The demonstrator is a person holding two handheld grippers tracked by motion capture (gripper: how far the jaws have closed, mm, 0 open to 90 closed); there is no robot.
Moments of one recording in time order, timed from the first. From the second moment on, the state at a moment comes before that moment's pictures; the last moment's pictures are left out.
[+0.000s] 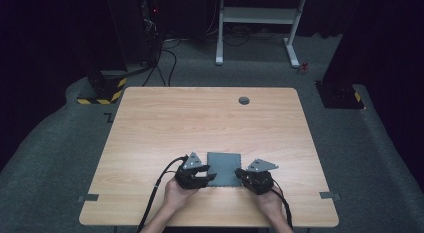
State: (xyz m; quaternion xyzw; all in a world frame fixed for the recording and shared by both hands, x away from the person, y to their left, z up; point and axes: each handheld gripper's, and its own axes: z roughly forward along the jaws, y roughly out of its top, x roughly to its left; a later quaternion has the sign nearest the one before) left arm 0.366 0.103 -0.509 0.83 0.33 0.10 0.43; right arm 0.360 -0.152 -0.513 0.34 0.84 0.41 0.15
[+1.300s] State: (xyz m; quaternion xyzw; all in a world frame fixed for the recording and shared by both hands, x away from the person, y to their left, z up) left arm 0.433 0.097 -0.517 0.82 0.42 0.16 0.35; right arm 0.439 -0.143 -0.520 0.44 0.81 0.36 0.16
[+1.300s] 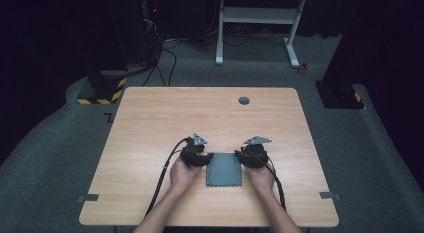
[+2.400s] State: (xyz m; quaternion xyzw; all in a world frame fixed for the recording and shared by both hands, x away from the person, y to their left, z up) left arm 0.457 0.118 -0.520 0.81 0.42 0.17 0.38; right arm 0.470 -0.107 -0.512 0.38 0.85 0.33 0.19
